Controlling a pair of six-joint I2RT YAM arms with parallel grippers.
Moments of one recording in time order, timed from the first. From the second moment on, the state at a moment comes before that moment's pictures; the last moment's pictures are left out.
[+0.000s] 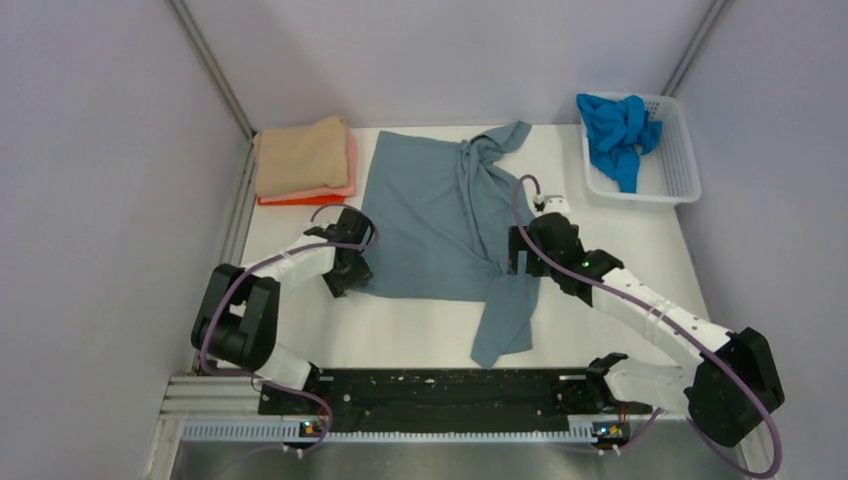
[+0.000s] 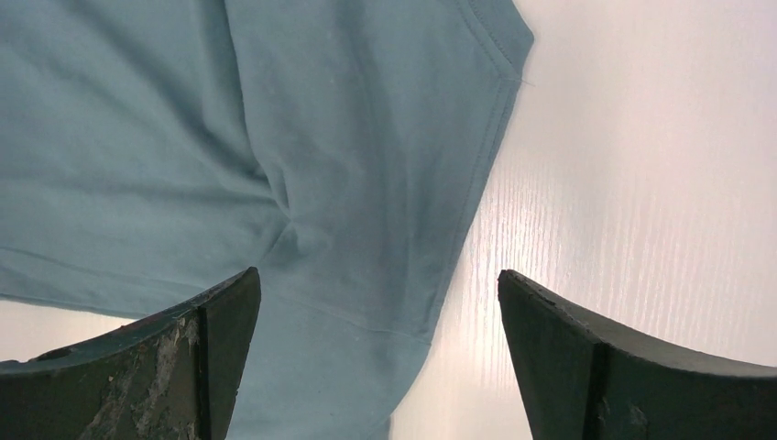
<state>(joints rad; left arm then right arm) -0.35 1.51 0.82 -0.64 -0.25 -0.91 0.57 1.12 0.73 -0.40 0.31 0.42</state>
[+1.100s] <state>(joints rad) -0.33 1.50 0.79 -0.49 -0.20 -0.81 1.17 1.41 0.73 -0.57 0.05 0.40</state>
